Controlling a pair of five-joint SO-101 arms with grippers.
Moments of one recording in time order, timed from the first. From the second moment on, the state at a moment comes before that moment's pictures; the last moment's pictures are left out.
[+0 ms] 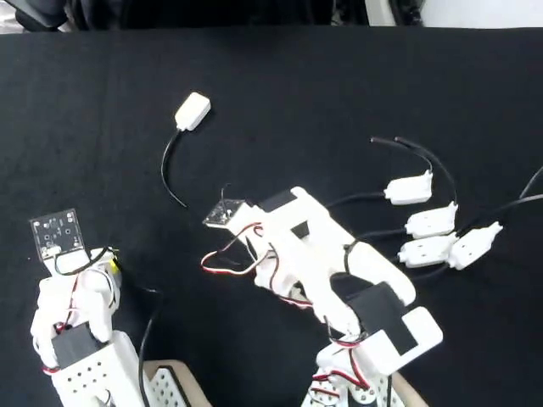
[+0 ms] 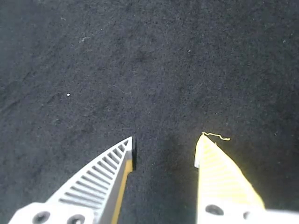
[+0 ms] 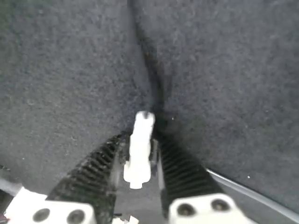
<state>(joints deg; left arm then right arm) -33.2 -104.2 94.5 64.3 -11.1 -30.0 1.7 41.1 71.1 28.1</state>
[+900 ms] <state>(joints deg) -33.2 -104.2 95.7 64.0 -11.1 -30.0 -26.9 44.7 76.6 12.7</state>
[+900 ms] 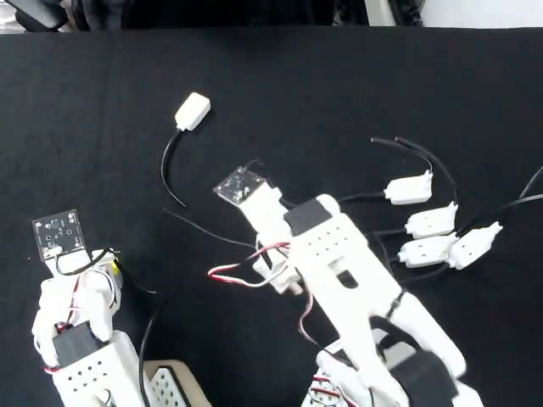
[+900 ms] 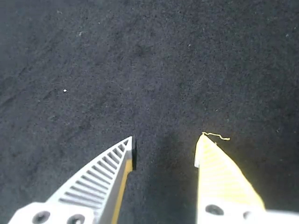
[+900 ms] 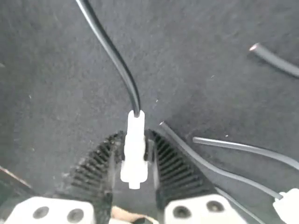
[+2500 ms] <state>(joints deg) 17.3 -104.2 88.9 44.9 -0.8 -42.0 -103.1 92.5 42.4 3.6</state>
